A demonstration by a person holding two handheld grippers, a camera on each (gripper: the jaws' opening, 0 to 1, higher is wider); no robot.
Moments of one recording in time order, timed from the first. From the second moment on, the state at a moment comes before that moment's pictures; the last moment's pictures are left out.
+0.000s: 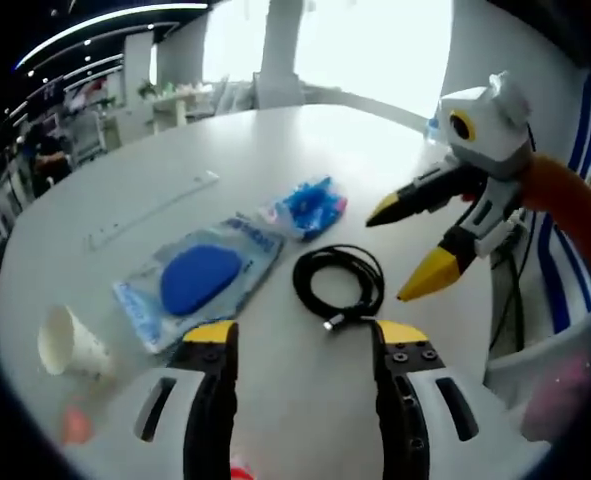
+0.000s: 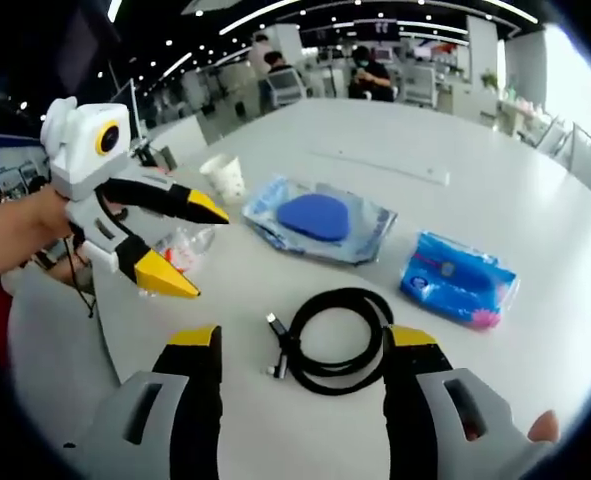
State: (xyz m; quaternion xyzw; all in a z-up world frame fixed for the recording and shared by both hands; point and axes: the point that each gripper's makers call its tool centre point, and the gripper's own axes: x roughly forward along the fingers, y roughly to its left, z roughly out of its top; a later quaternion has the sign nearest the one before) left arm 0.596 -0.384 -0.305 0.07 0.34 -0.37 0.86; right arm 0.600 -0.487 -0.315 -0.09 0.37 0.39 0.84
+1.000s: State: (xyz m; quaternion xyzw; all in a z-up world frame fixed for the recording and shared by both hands) left arm 0.528 -0.279 -0.294 0.04 0.34 -0.29 0.89; right arm 0.528 -0.434 -0.292 -0.12 0.34 0.45 0.82
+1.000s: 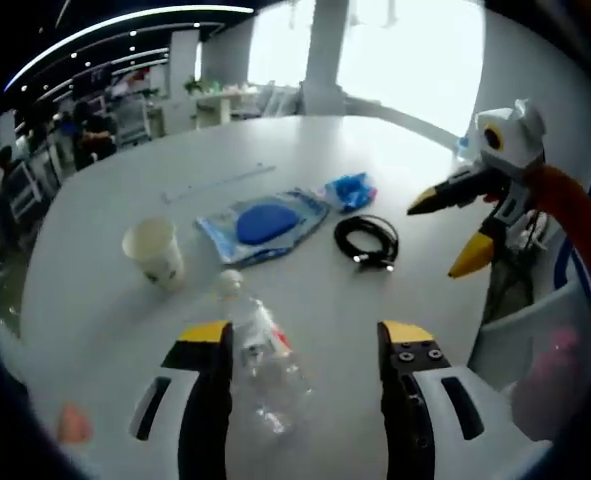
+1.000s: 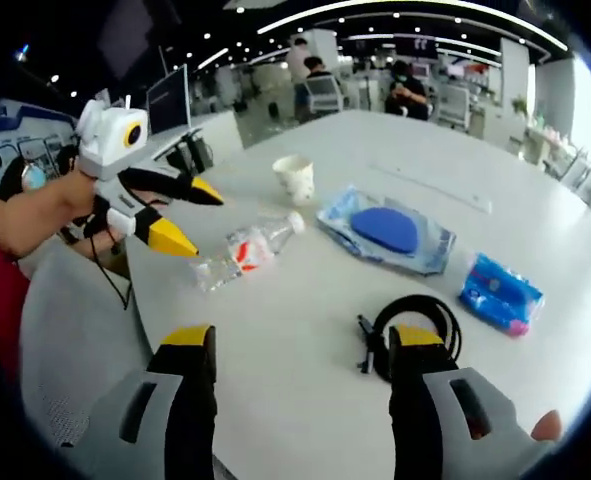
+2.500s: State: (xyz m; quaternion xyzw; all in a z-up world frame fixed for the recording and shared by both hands) left arm 0.561 -0.269 -0.348 0.07 0.43 -0.22 0.88; right arm 0.497 -0.420 -0.303 -0.11 0.35 0.47 0.81
